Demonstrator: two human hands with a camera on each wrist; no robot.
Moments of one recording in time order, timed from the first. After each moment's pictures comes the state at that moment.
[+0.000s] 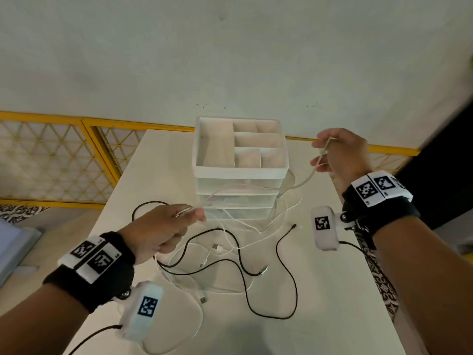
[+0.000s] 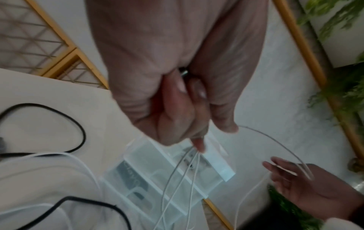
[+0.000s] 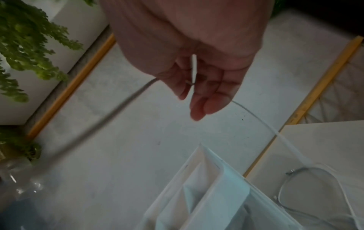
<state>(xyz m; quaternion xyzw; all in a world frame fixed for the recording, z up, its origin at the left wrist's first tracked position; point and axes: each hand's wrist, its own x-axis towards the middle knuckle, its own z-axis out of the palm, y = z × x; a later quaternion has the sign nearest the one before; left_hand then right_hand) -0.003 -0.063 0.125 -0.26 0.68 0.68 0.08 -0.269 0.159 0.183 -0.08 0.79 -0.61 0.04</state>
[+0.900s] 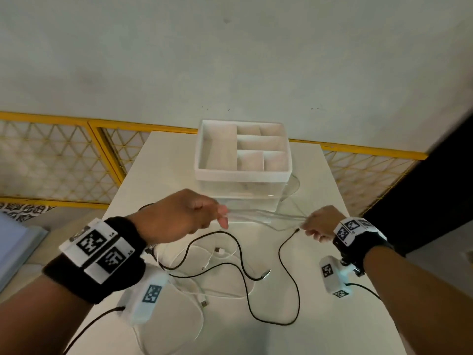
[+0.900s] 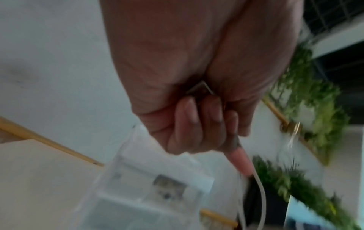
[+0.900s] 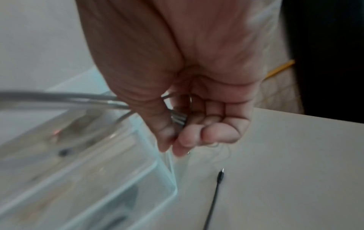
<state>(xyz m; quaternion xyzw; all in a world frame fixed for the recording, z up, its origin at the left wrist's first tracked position) -0.021 -0.045 0.174 -0.10 0.86 0.49 0.05 -0.275 0.196 0.063 -0.08 0.90 -0.25 0.34</state>
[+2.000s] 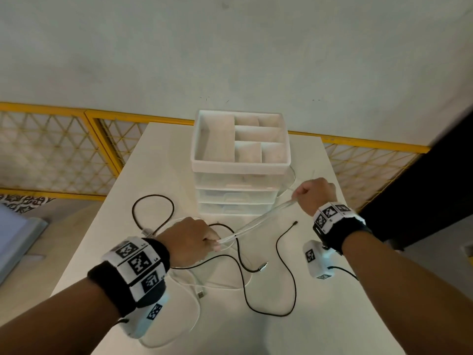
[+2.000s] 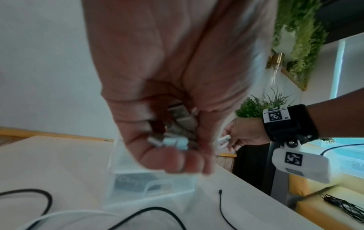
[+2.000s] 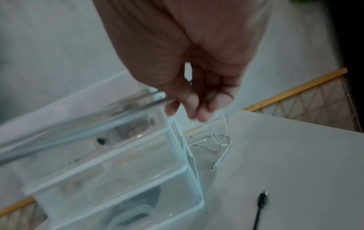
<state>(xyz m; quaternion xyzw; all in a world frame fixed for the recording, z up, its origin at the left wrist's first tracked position) -0.027 -0.025 0.105 -0.15 0.92 0.30 0.19 -0.264 0.162 0.085 -0.17 0.96 -0.21 0.08</state>
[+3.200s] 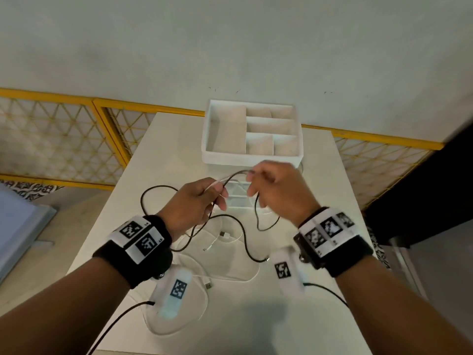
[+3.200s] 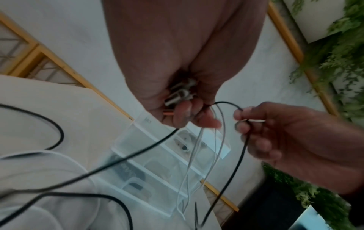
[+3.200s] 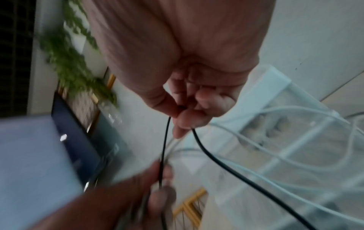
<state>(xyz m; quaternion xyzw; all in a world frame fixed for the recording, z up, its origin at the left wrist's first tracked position) -0.036 -0.042 0.106 -0.24 0.72 0.65 -0.06 -0.165 0.109 0.145 -0.35 0.82 -0.43 0.17</state>
